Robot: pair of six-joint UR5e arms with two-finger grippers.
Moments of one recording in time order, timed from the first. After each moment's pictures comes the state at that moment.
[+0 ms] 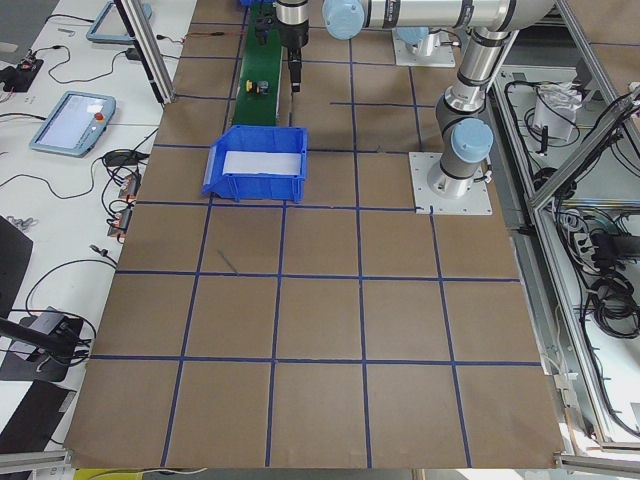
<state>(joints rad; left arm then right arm) -1.52 -1.61 -1.54 -1.56 1.62 -0.03 1.02 -1.03 1.14 -1.67 -1.58 -0.79</state>
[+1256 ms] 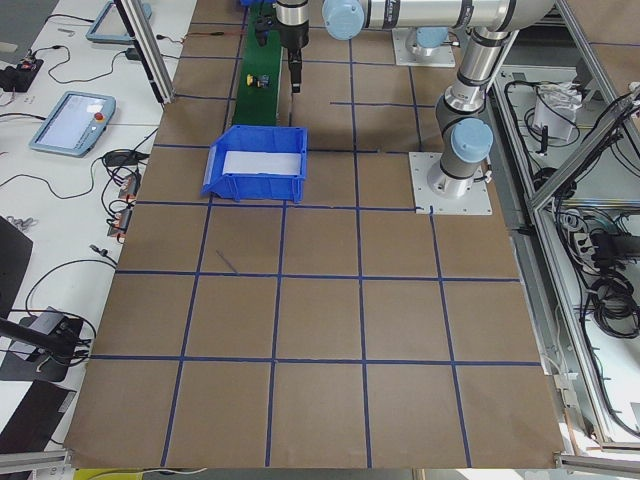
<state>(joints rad) -1.52 -1.61 -1.55 -1.56 1.62 -0.03 1.48 -1.12 1.26 -1.73 -1.52 -0.16</state>
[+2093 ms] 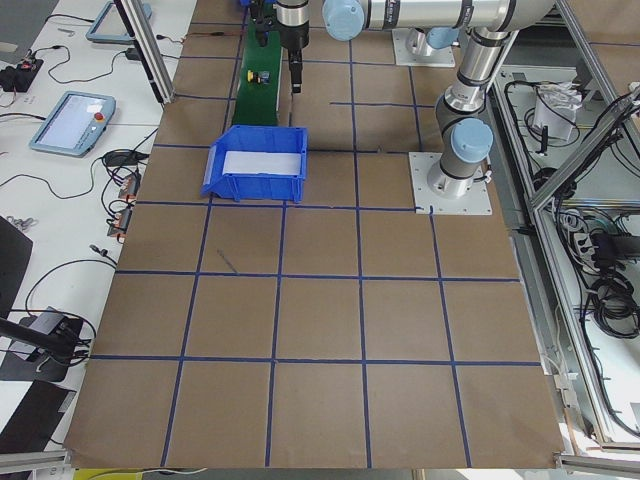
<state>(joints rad) -1.52 -1.61 -1.55 -1.56 1.62 -0.03 1.66 -1.12 1.32 -1.81 -1.51 0.22</state>
